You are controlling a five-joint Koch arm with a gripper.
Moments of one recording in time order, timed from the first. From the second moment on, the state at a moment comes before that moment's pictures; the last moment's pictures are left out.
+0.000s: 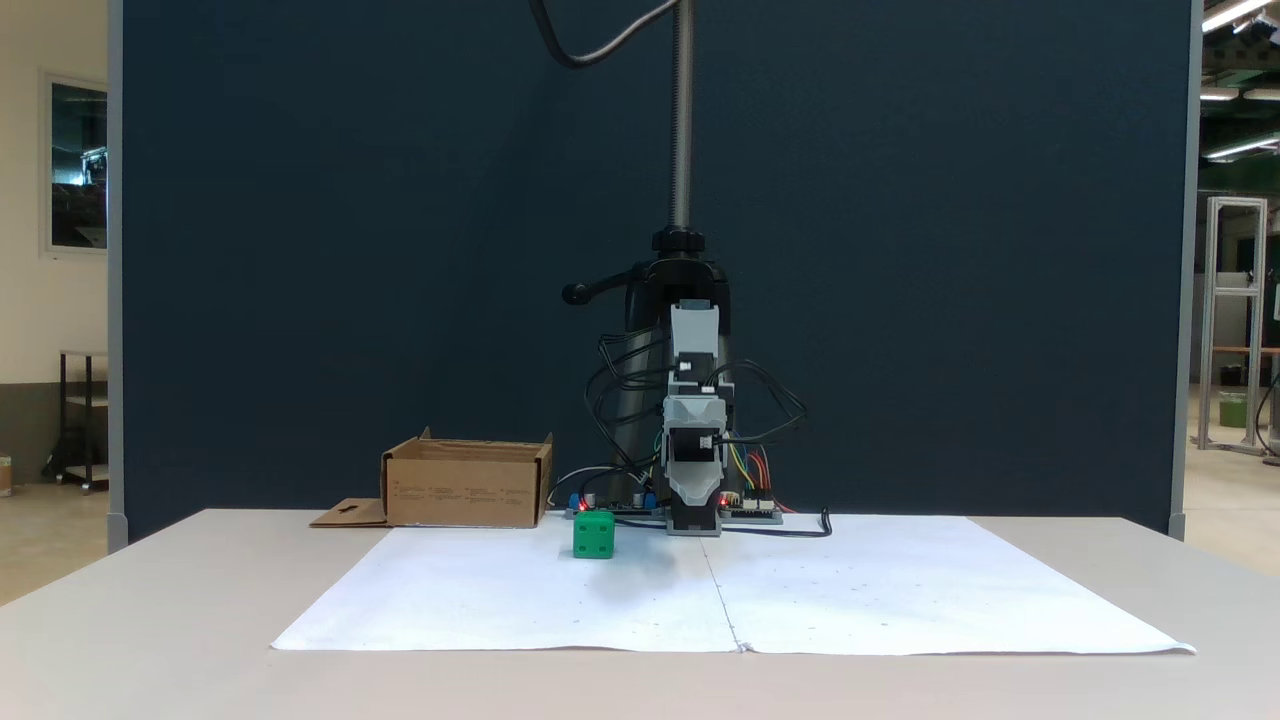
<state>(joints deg) 2.9 129.4 156.1 -30.6 -0.5</state>
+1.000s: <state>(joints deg) 32.0 124.6 112.4 63.8 -9.0</state>
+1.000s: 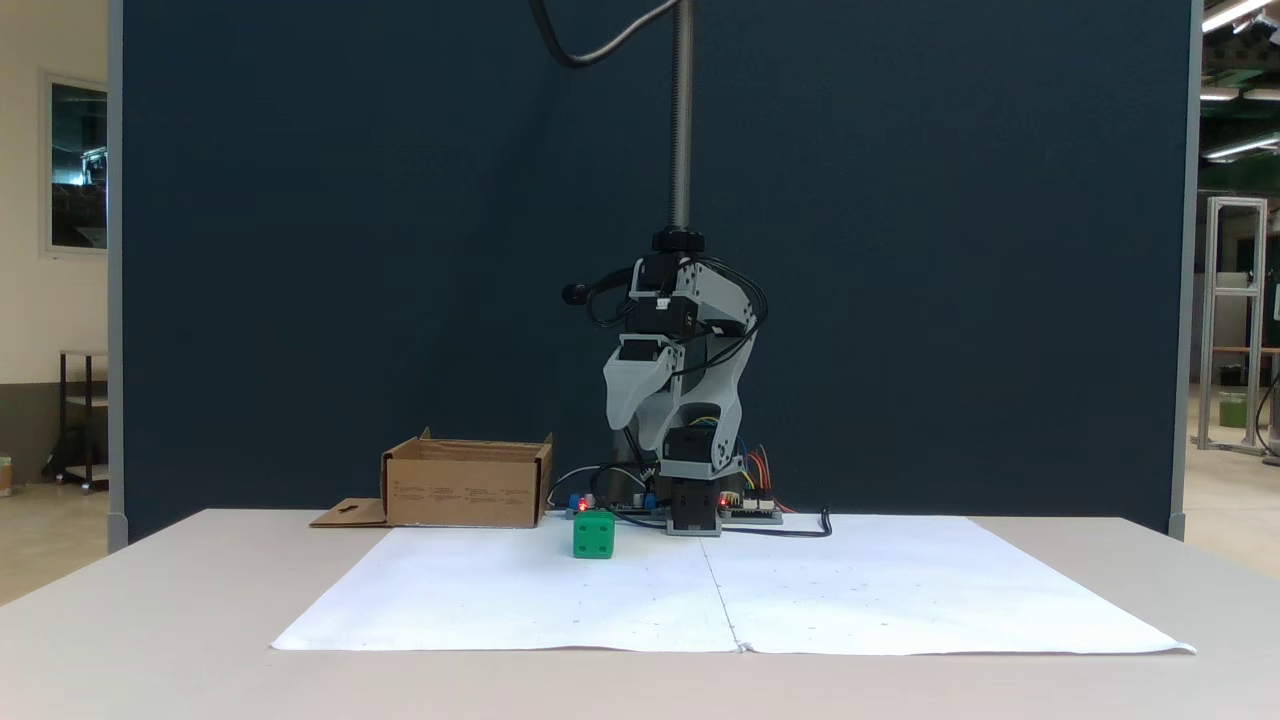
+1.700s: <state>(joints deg) 36.9 113.8 112.3 67.0 -29.1</state>
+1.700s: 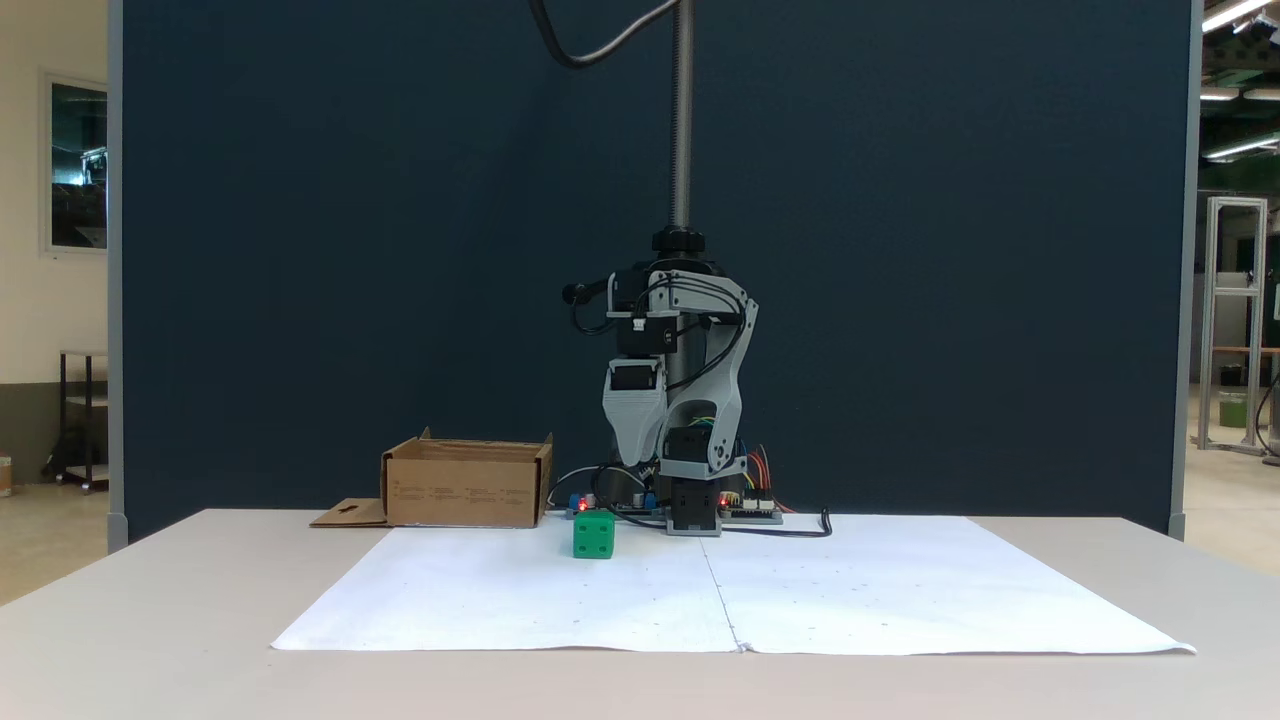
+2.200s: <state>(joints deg) 42.0 105.8 112.4 58.4 -34.2</state>
